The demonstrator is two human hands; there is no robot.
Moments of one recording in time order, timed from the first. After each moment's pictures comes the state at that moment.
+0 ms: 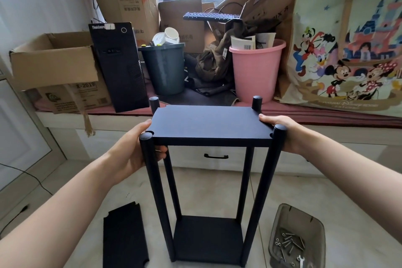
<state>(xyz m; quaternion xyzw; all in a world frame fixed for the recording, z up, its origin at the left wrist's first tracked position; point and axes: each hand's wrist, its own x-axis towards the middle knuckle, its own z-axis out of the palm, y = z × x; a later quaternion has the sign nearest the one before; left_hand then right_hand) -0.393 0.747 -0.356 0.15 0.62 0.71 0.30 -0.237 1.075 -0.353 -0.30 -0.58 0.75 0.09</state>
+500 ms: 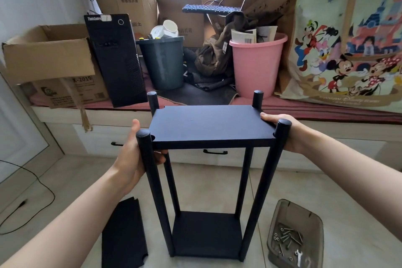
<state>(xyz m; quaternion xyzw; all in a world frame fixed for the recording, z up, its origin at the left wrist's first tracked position) -0.378 0.755 -0.387 0.16 0.60 0.75 0.22 -0.237 1.076 -0.363 -0.30 -0.58 0.75 0.09</state>
